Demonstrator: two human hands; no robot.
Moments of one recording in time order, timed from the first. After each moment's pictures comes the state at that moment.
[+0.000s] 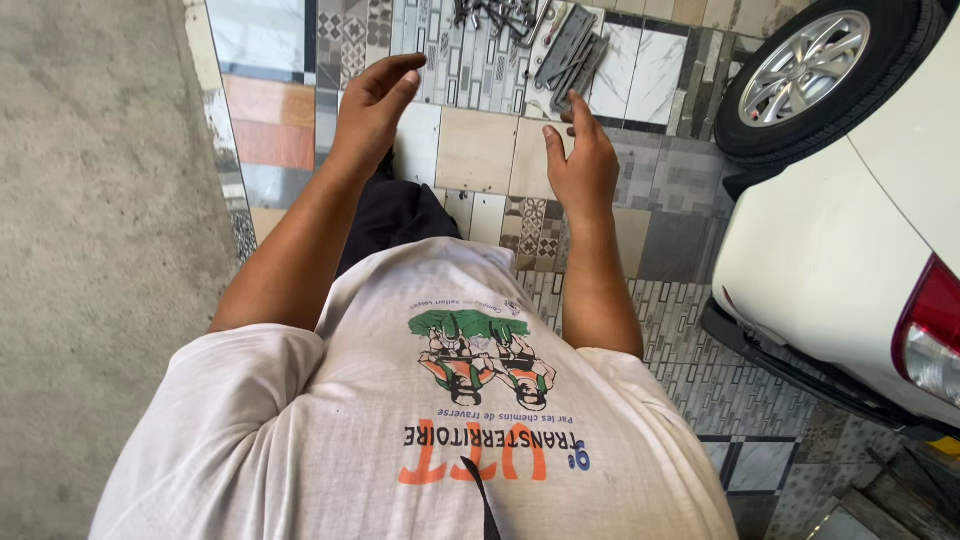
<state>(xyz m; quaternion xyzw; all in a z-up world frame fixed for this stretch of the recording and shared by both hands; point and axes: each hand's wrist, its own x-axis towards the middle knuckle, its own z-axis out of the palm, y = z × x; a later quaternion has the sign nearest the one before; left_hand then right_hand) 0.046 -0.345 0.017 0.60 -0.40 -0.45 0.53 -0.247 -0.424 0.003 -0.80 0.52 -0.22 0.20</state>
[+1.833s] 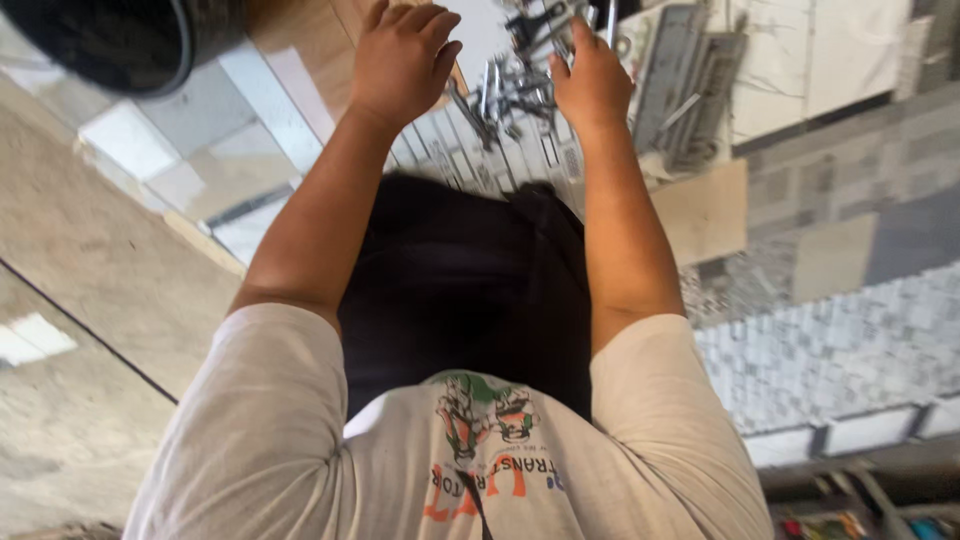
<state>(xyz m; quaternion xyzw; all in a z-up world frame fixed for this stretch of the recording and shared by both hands) 0.234 -1.056 -0.531 0.47 -0.86 -0.18 0.13 -0.054 -1.008 -0.607 -0.63 0.72 -0.09 0.29</state>
